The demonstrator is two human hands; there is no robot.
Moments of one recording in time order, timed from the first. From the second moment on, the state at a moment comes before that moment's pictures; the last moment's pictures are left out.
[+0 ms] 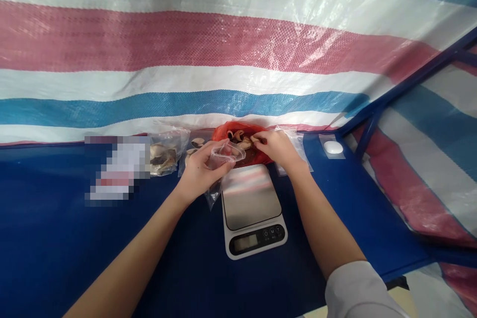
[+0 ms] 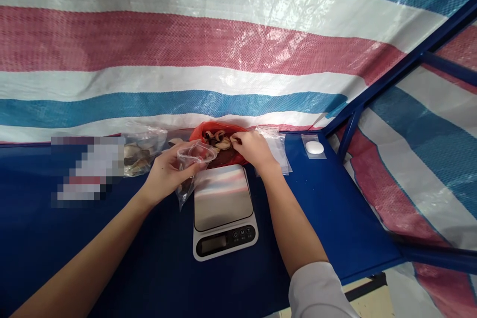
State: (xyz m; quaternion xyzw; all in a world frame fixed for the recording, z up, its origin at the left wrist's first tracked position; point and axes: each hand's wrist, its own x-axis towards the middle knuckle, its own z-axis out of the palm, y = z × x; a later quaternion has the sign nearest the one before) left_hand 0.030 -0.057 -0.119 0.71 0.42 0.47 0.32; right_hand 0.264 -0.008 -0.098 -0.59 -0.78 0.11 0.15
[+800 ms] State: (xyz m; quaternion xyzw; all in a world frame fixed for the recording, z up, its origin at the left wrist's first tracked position) left_hand 0.039 -0.064 -0.110 0.77 0.38 0.43 0.29; right_hand 0.245 -0.058 -0.028 -0.36 -0.89 0.22 0.19
